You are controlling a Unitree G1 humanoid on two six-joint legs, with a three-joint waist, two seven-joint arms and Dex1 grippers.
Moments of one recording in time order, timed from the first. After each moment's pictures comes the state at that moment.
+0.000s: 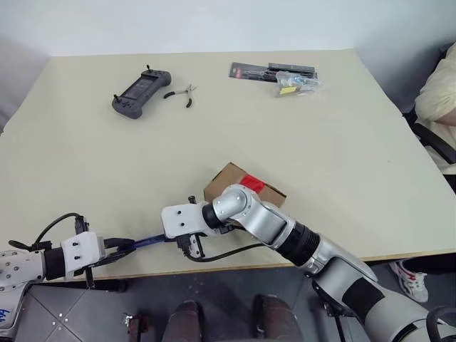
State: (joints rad) left arm 0.22 0.88 0.32 0.01 -0.23 -0.28 -1.11; right arm -0.88 -0.13 0.75 0.15 -0.01 0.35 1.05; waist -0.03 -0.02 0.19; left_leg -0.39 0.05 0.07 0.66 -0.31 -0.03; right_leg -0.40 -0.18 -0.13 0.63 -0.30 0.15
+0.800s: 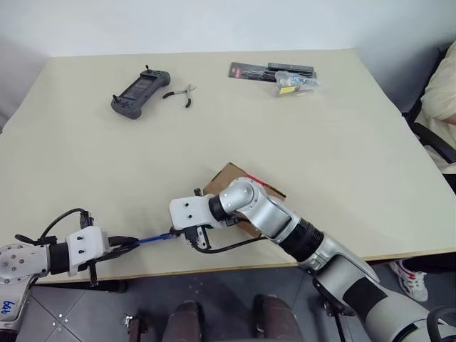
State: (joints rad) left arm 0.17 0.88 0.29 0.01 -0.25 -0.24 -1.12; right arm -0.88 -0.13 0.70 0.20 -0.09 0.26 1.10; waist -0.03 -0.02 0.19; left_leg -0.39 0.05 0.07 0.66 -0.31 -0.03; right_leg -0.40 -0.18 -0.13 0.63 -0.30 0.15
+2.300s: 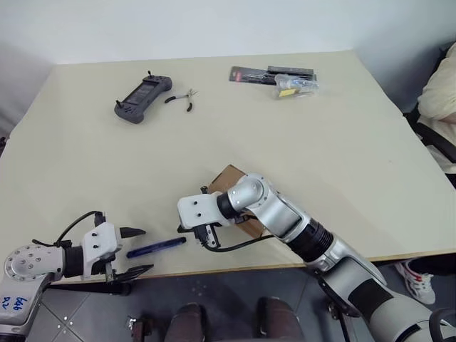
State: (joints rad) left arm 0.20 0.88 0.22 -0.12 -0.29 0.04 -1.09; right arm -0.86 -0.19 0.65 0.10 -0.10 0.31 1.18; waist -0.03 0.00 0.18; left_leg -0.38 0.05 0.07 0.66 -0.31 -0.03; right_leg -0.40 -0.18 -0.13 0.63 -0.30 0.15
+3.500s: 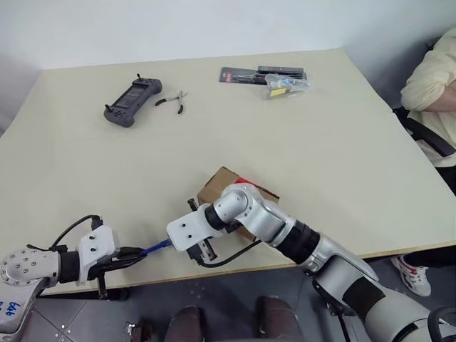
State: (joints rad) left arm 0.28 0.91 0.25 -0.19 -0.31 0.12 -1.06; right arm -0.89 -0.12 0.76 0.21 -0.19 0.15 1.19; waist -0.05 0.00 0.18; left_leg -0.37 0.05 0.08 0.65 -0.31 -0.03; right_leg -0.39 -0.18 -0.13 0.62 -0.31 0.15
